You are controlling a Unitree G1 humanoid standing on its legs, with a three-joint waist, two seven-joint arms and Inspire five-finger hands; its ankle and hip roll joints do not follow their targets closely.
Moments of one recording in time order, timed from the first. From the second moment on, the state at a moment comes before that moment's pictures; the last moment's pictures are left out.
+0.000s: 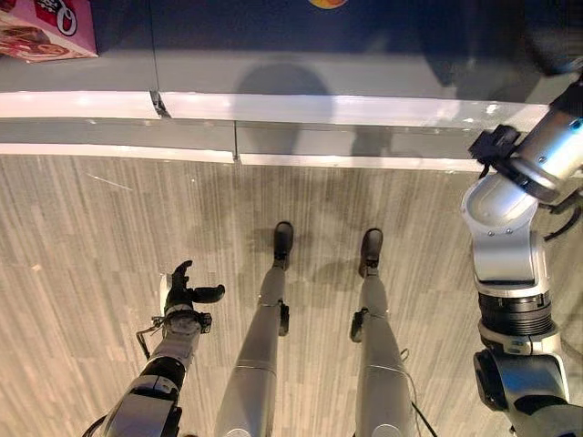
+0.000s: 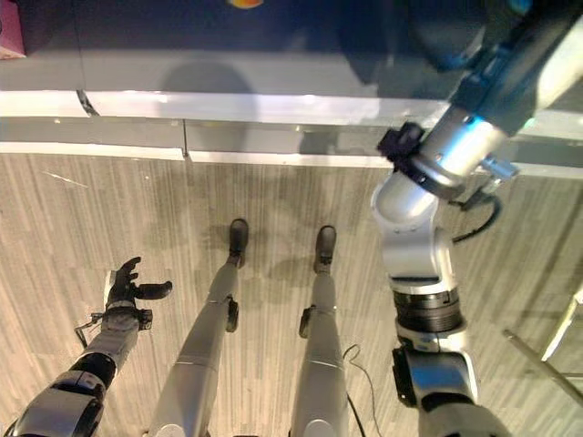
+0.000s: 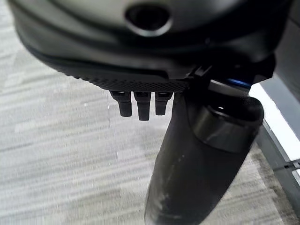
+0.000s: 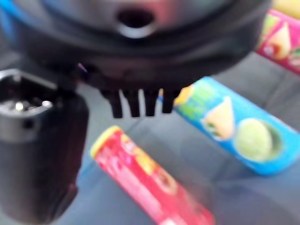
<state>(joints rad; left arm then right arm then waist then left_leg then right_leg) -0.44 0.32 -0.10 1.05 -0.12 -0.08 0.37 -0.71 -0.49 0.01 -0.16 -0.38 0.03 -0.83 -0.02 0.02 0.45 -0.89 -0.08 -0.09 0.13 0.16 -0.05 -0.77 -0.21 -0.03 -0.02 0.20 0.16</state>
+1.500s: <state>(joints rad) -0.44 0.30 -0.10 1.06 -0.16 -0.06 0.36 -0.73 -0.49 0.07 0.12 -0.14 -0.02 -0.70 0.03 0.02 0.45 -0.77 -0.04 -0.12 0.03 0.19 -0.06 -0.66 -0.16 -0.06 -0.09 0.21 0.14</state>
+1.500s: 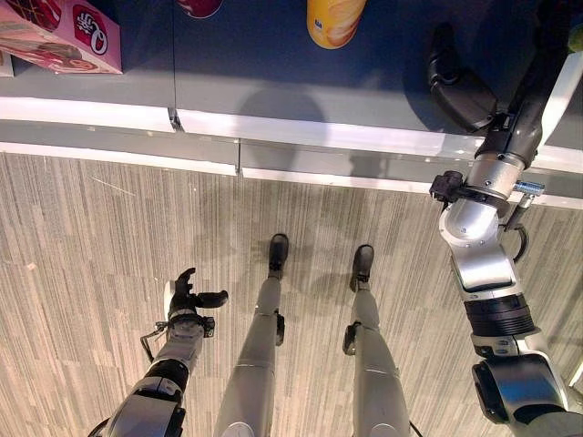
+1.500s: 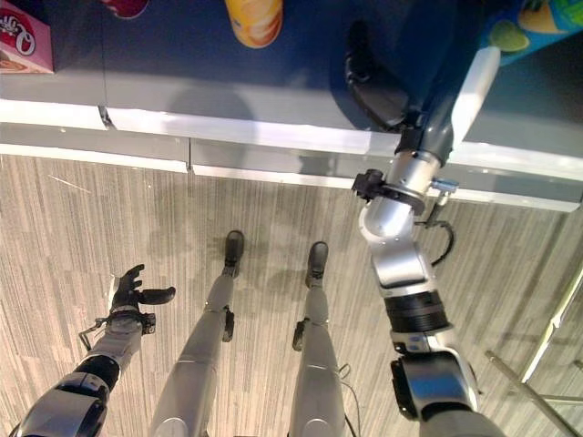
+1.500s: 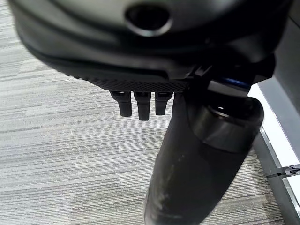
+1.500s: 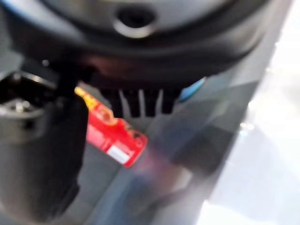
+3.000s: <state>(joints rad) -0.40 0.30 -0.10 1.06 -0.17 -0.06 0.35 -0.92 -0.53 0.09 0.43 -0.01 0.01 -0.71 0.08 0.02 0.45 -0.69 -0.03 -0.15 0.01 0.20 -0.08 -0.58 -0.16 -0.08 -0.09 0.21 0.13</state>
